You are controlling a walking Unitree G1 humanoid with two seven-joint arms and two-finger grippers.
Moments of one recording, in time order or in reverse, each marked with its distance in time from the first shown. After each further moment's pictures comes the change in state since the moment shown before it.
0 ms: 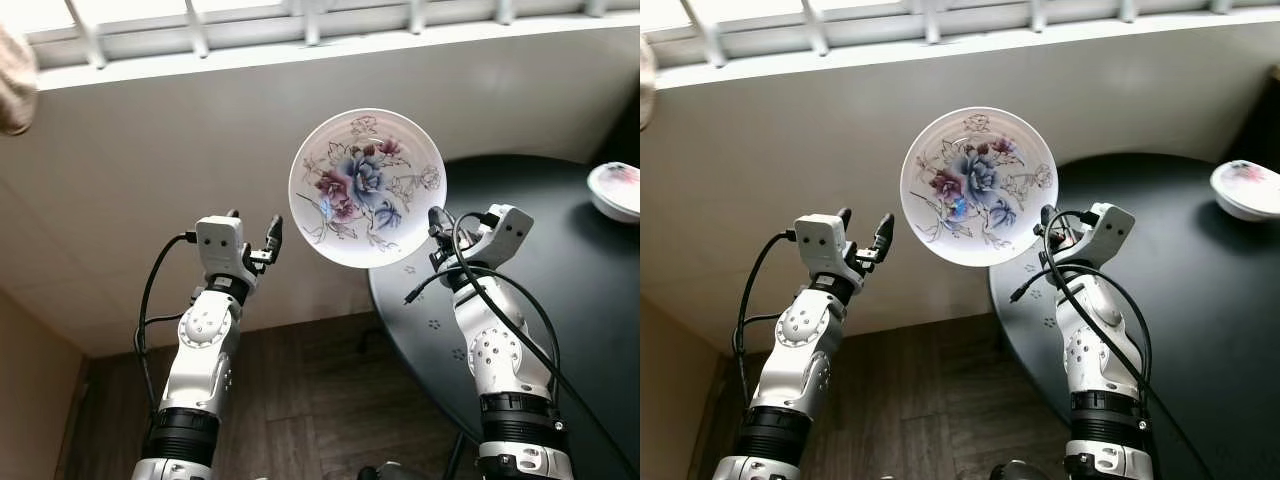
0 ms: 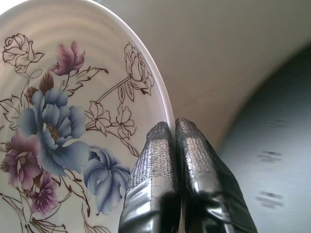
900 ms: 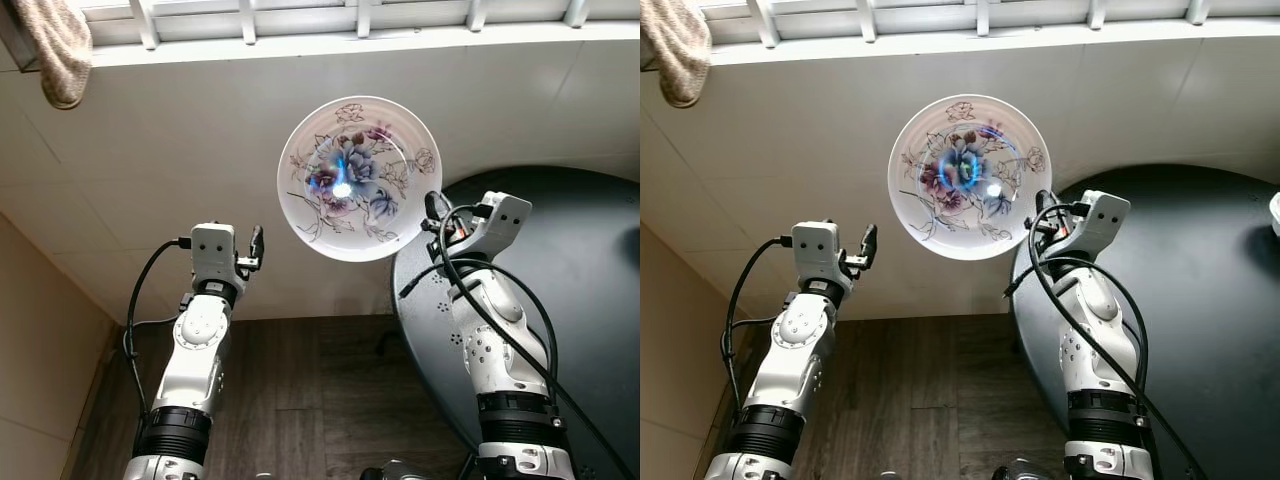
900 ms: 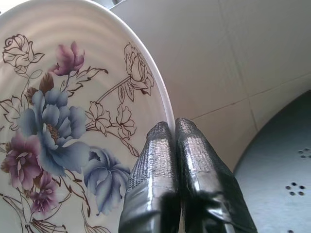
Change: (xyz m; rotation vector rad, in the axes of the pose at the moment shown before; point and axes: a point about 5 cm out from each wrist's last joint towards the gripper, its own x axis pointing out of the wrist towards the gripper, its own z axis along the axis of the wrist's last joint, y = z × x) left arm -0.001 0.012 -0.014 0.100 0.085 0.084; right arm 0.001 0.006 0.007 -0.120 -0.052 0.034
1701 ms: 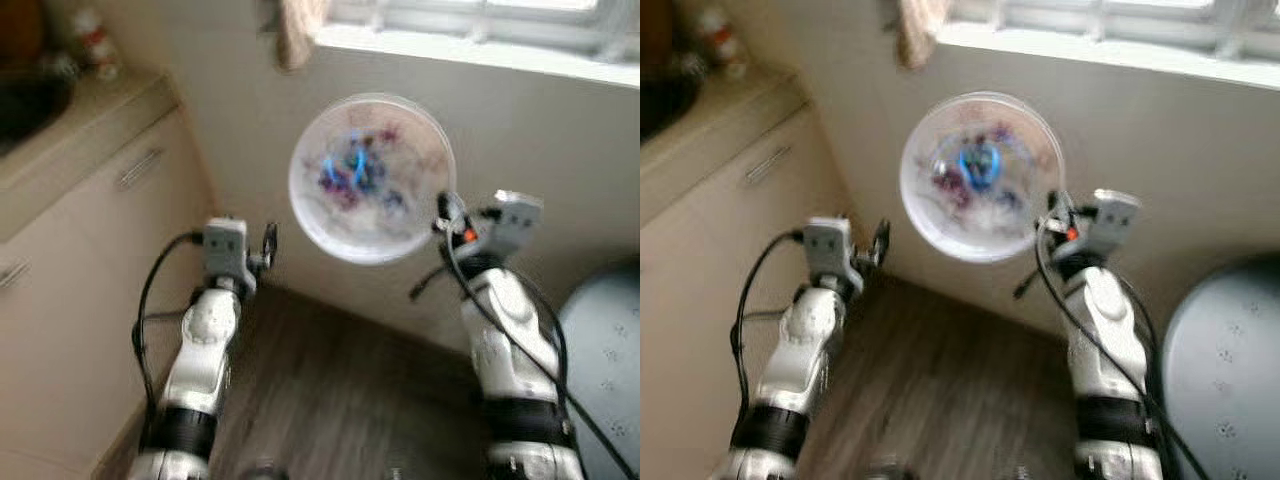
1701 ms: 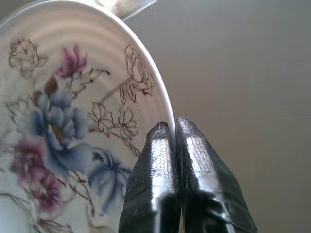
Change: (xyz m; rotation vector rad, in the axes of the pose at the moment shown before) left arm 0.002 0.005 0.007 0.028 -0.037 0.003; right arm 0.000 0.003 0.000 -0.023 -0.027 -0.003
